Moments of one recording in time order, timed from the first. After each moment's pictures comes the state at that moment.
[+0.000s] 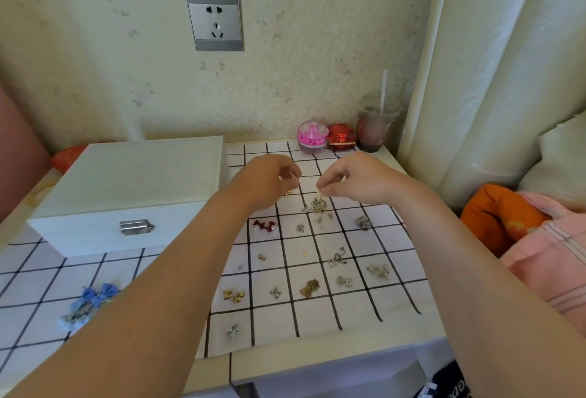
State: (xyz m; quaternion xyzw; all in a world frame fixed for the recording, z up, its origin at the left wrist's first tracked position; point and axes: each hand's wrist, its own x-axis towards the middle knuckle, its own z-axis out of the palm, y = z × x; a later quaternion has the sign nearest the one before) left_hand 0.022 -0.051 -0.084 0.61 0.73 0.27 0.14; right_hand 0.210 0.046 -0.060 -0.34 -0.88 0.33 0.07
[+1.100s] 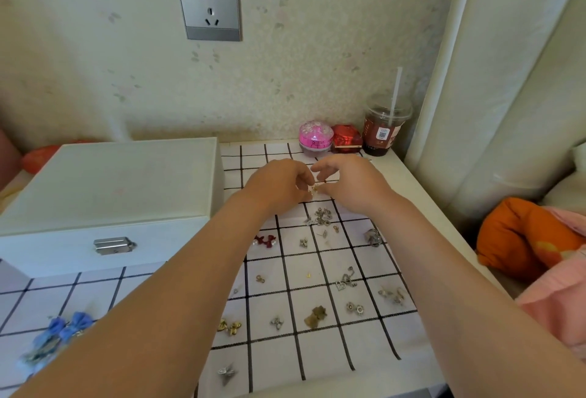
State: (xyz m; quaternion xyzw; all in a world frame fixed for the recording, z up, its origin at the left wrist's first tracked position) left_hand 0.019 -0.008 -0.105 0.63 0.73 0.22 0.14; right_hand 0.175 0.071 -0.099 -0.40 -0.87 0.23 0.16
